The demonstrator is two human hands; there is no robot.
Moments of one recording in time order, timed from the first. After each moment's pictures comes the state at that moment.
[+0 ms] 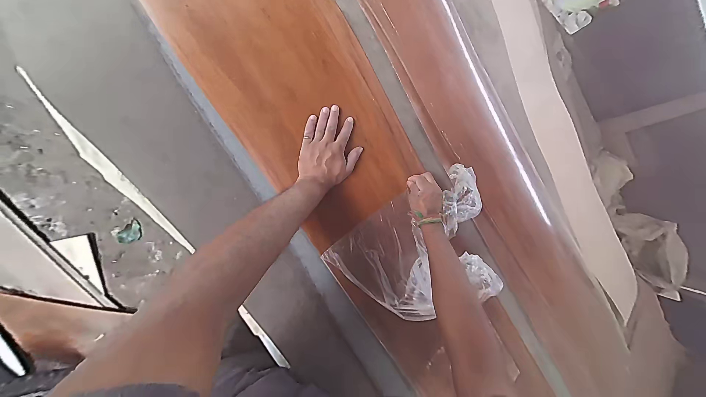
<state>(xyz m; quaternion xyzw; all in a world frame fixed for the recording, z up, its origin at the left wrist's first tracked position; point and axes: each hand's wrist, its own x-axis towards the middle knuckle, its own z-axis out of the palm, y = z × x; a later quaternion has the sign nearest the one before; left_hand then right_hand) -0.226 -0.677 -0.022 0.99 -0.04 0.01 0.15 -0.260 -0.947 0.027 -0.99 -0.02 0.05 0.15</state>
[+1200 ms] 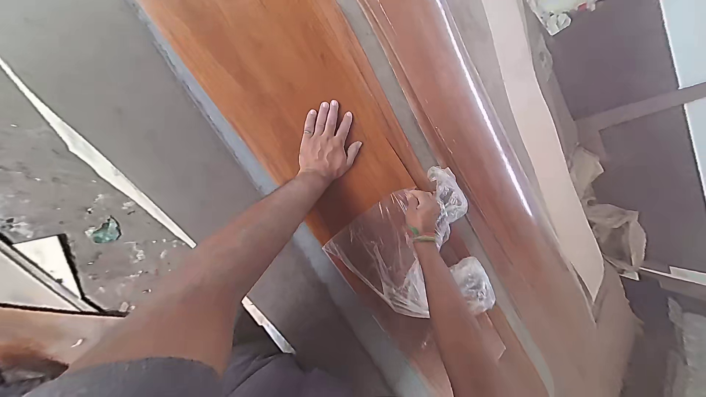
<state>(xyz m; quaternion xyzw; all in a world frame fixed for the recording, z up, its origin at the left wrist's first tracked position) -0.225 -0.675 -0.020 0.99 -0.03 0.00 0.16 -0.317 -0.925 0.056 -0.98 0.09 0.03 0.16</state>
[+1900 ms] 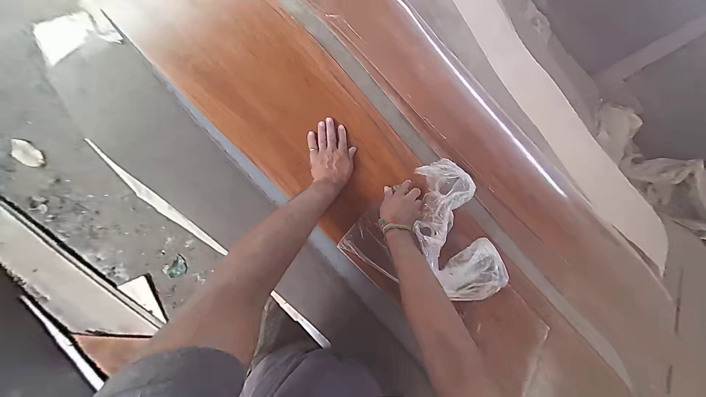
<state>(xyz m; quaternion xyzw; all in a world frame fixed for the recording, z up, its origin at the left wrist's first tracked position) -0.230 -0.699 -0.004 1.00 -0.03 -0.03 0.09 -0.322 -0.853 0.044 -0.93 0.31 0.19 0.02</state>
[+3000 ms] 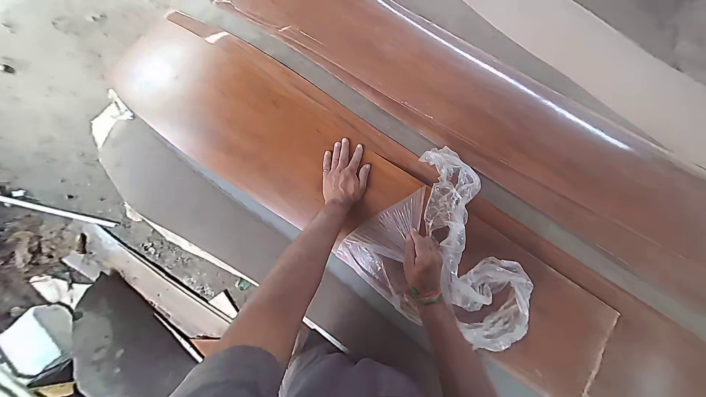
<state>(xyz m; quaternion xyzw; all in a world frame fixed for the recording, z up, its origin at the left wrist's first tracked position) -0.255 -0.758 -0.023 0.99 -0.14 -0.02 0.08 -0.475 -0.917 0.046 -0.93 0.15 -0.19 0.26</state>
